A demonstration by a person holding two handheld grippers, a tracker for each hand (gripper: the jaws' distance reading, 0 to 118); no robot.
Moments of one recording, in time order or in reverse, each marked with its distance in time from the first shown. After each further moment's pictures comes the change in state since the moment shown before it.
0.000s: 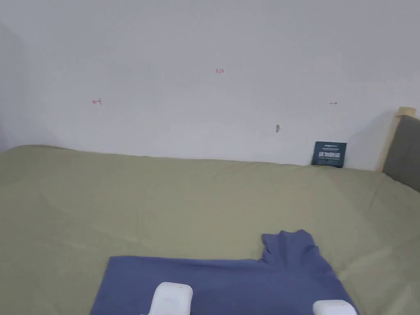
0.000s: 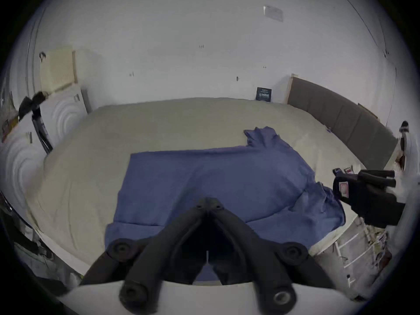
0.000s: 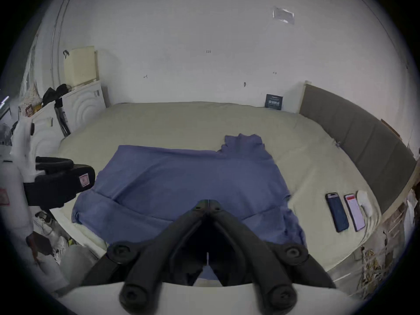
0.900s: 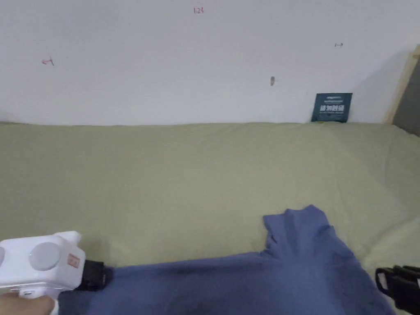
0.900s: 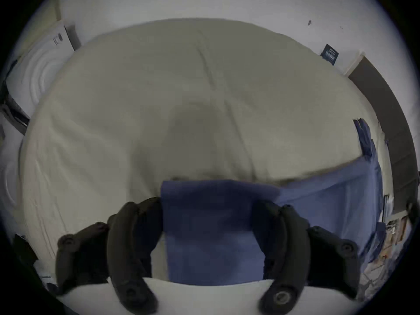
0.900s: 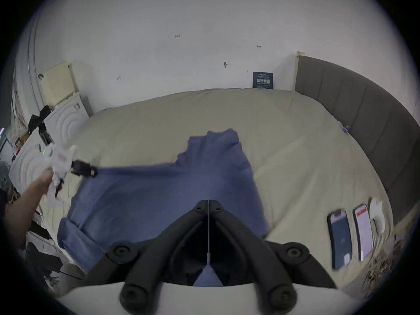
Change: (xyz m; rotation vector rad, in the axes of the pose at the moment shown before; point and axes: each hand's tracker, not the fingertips) left arm -0.202 0.108 -0.285 -0.426 0.105 0.105; right arm 0.169 0.086 -0.126 -0.106 0.041 -0.139
